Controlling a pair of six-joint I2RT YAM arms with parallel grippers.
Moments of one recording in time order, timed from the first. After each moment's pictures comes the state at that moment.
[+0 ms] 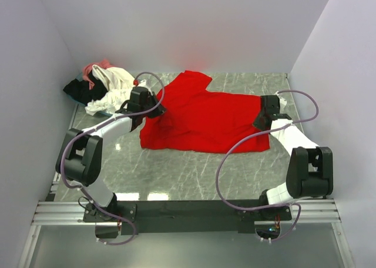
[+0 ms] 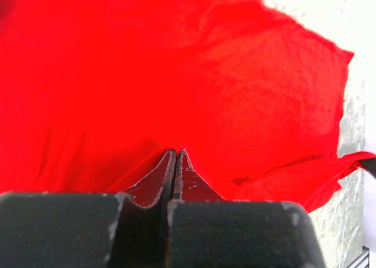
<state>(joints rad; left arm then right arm) -0.35 1.64 1.02 0.06 0.13 -0.67 0.02 1.46 0.92 -0.37 0.25 0.53</state>
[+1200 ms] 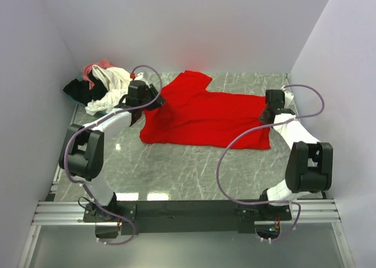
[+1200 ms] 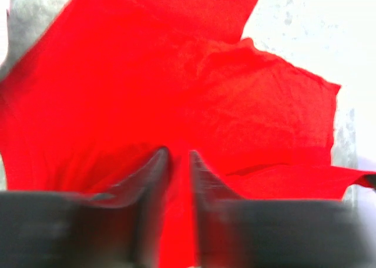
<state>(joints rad) -0.31 1.70 1.10 0.11 0.12 -0.66 -0.04 1.51 0.99 -0.37 0.35 0.49</state>
